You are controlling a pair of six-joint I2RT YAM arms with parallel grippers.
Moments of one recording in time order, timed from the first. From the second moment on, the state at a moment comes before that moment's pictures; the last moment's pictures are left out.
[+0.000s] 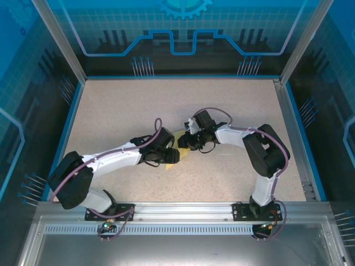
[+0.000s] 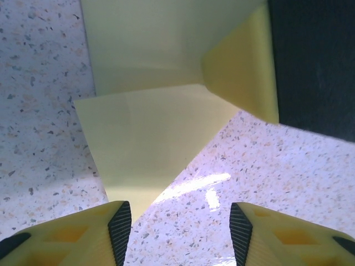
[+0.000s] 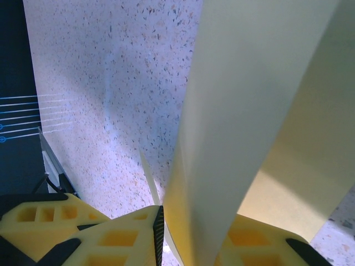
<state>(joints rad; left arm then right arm) -0.76 1.46 0.85 -0.48 0.04 -0.72 0.56 1.85 1.04 -0.21 -0.67 0.63</state>
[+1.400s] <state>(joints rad) -0.95 1.71 0.96 -0.60 -0.43 -0.77 0.56 1.85 1.06 -0.23 -0.67 0.64</state>
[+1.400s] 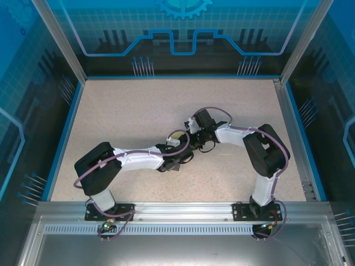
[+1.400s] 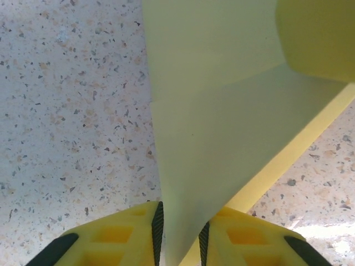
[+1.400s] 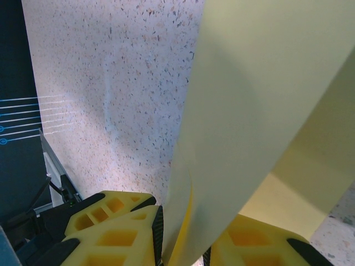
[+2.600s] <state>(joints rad) -0.95 1.71 0.96 -0.57 -0.37 -0.82 0.56 1.85 1.07 -0.28 -0.65 0.64</state>
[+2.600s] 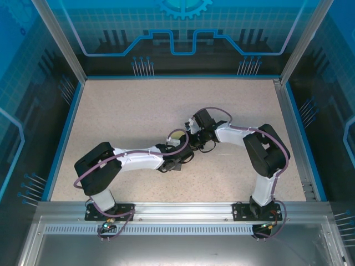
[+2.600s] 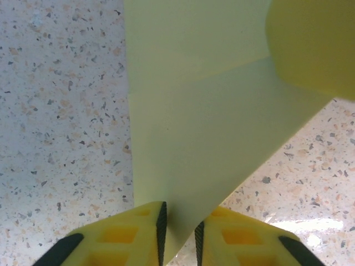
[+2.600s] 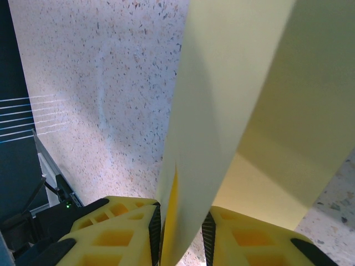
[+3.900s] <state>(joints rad) -0.67 1.52 0.66 -0.18 0.11 -0.79 0.51 1.69 1.09 -0.32 -0.66 0.58</state>
